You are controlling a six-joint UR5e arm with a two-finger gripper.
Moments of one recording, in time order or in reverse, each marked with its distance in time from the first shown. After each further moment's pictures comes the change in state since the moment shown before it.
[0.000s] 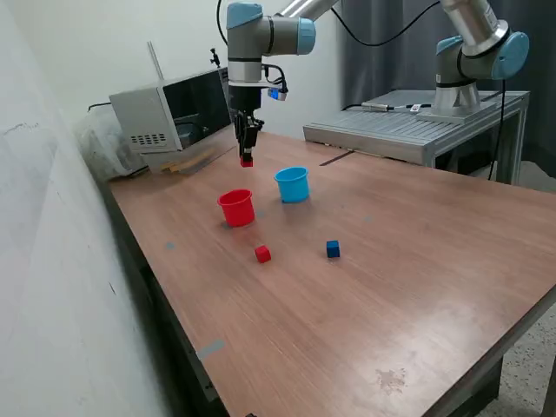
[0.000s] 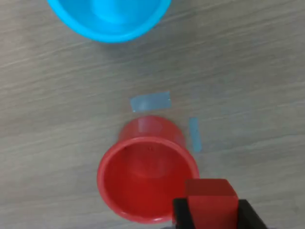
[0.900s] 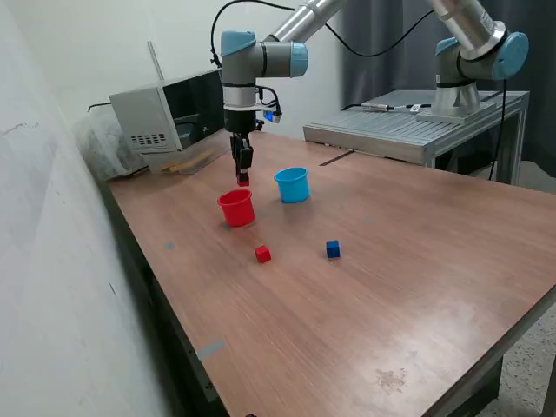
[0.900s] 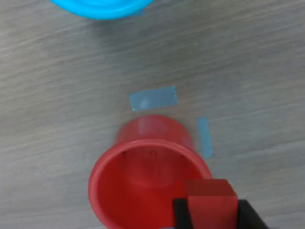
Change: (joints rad) arm -0.006 0.091 -0.047 -0.034 -0.001 0.000
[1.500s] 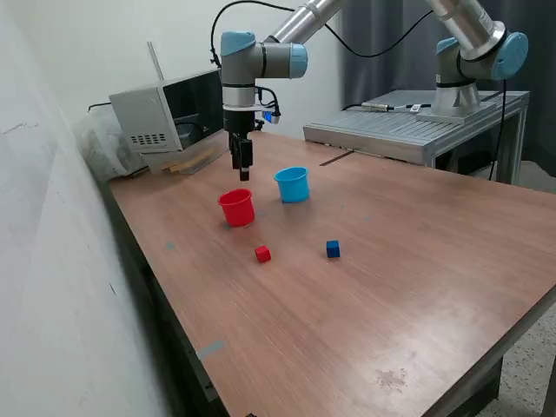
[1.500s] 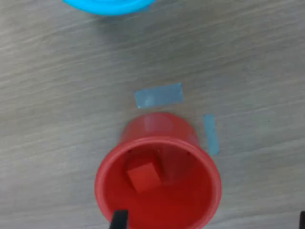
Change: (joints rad) arm -0.007 -0.002 0.008 -0.014 -0.001 0.000
